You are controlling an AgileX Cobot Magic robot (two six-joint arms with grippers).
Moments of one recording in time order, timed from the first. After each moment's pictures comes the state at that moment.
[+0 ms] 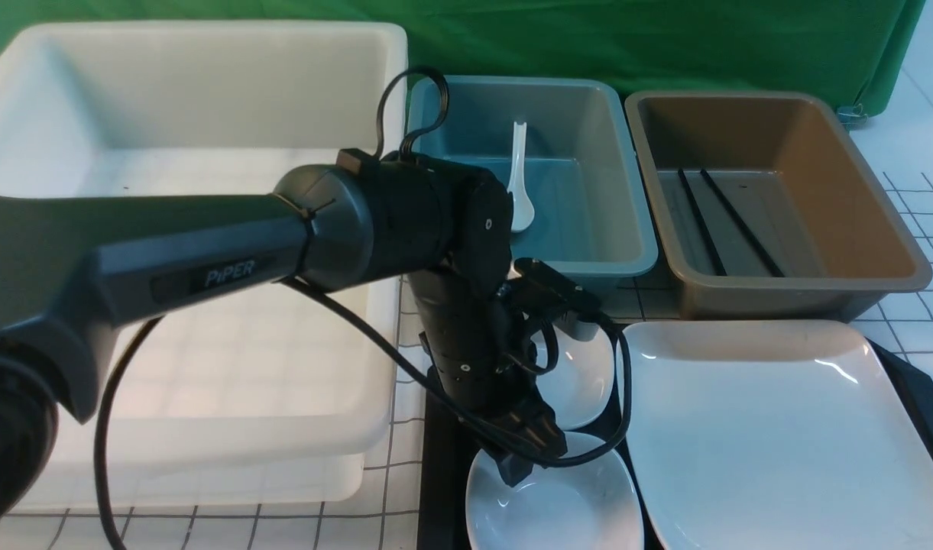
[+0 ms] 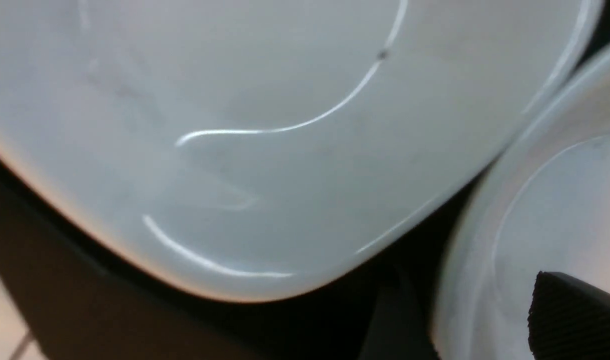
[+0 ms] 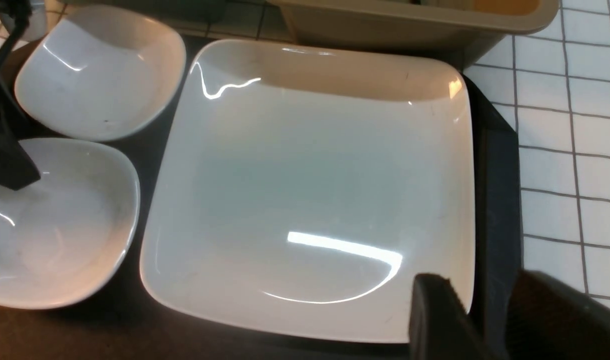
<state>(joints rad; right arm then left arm) 0.15 0.60 -0.73 0.03 0.95 -0.06 -0.66 2.02 -1.47 -0.24 1.01 0.35</state>
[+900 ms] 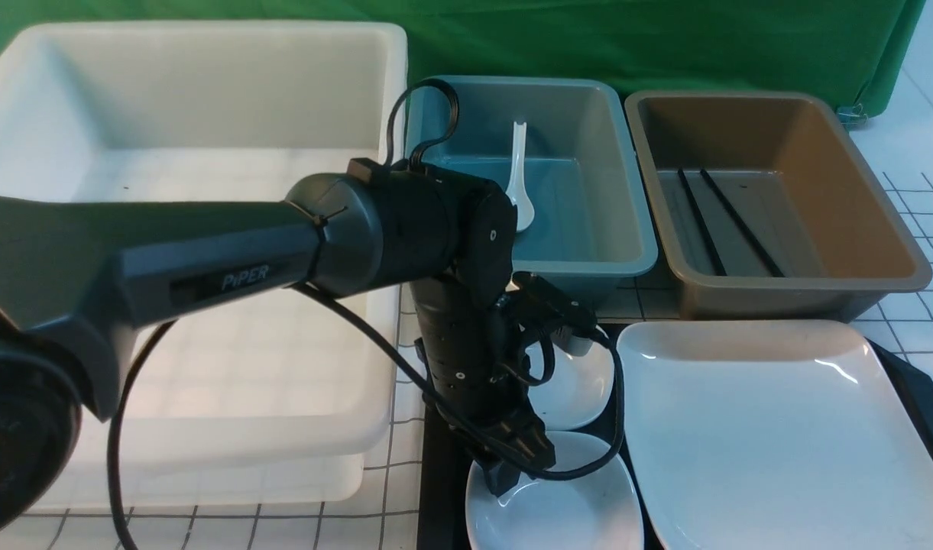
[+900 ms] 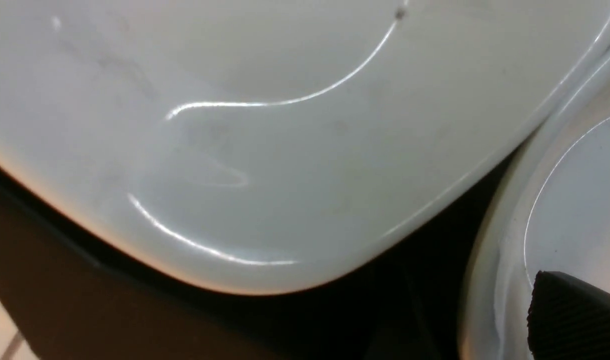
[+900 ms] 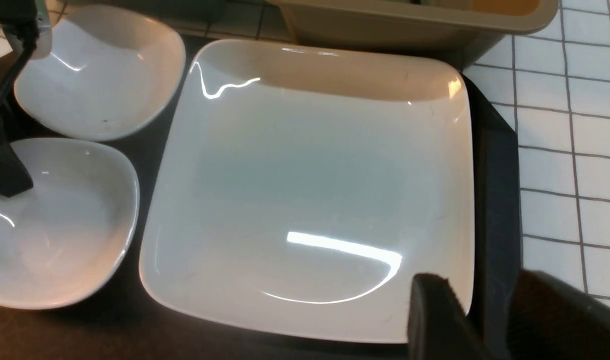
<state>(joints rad) 0.15 0.60 -0.73 0.03 0.95 -0.06 -0.66 2.05 -1.47 -0.20 1.04 0.34</state>
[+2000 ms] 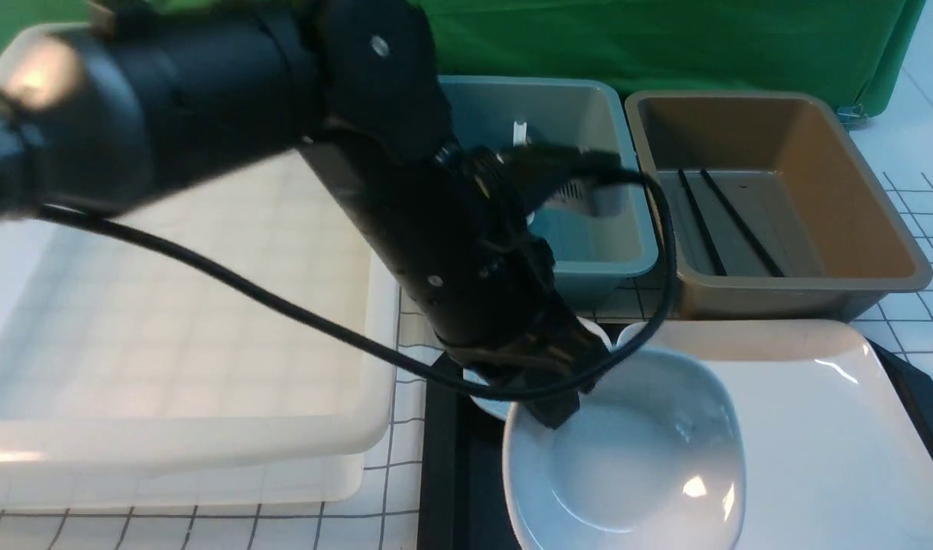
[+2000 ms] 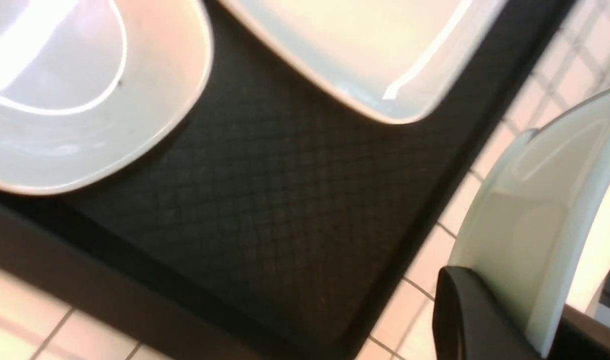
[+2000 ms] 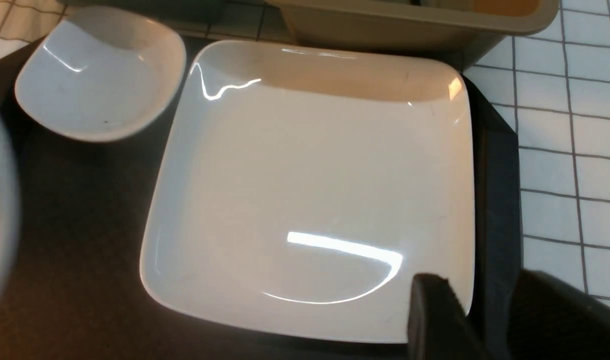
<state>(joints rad) 0.15 0.60 -0.73 0.03 0.95 -0.06 -0.63 1.63 -1.49 -0.45 1.20 0.28</state>
